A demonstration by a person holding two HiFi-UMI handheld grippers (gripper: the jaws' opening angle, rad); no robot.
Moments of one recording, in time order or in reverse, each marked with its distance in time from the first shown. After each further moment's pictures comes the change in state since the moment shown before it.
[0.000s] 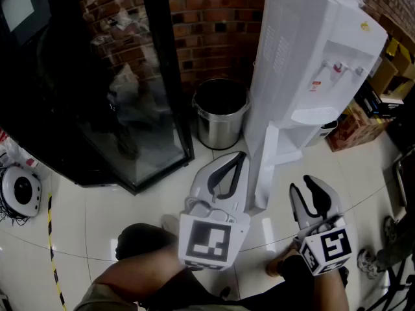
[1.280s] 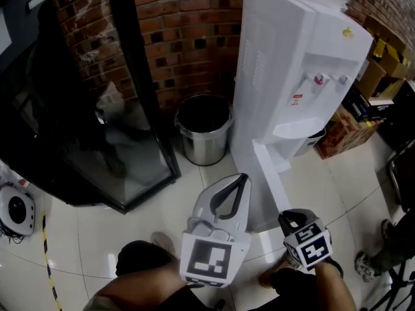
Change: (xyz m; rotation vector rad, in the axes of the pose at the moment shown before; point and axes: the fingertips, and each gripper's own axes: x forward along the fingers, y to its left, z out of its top) left arm 0.026 -0.039 0.000 -0.059 0.025 -0.086; right arm 0.005 -0.014 -0.152 0.002 0.641 0.115
